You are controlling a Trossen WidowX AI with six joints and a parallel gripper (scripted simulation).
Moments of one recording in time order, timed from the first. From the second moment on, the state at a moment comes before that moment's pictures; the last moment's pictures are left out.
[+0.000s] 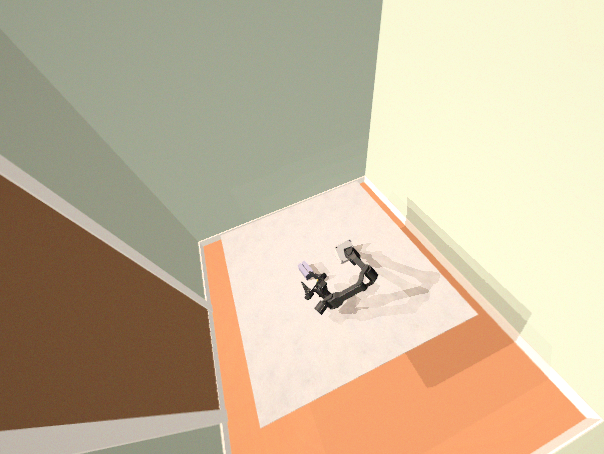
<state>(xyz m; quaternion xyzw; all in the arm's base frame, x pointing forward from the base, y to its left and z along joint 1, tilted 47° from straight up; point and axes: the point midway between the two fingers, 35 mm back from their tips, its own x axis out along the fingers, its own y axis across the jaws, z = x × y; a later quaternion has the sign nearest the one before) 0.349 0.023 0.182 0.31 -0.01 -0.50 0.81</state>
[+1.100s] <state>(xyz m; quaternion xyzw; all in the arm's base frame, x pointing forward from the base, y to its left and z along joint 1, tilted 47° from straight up) 0.268 -0.029 0.078 0.05 0.77 -0.12 0.63</state>
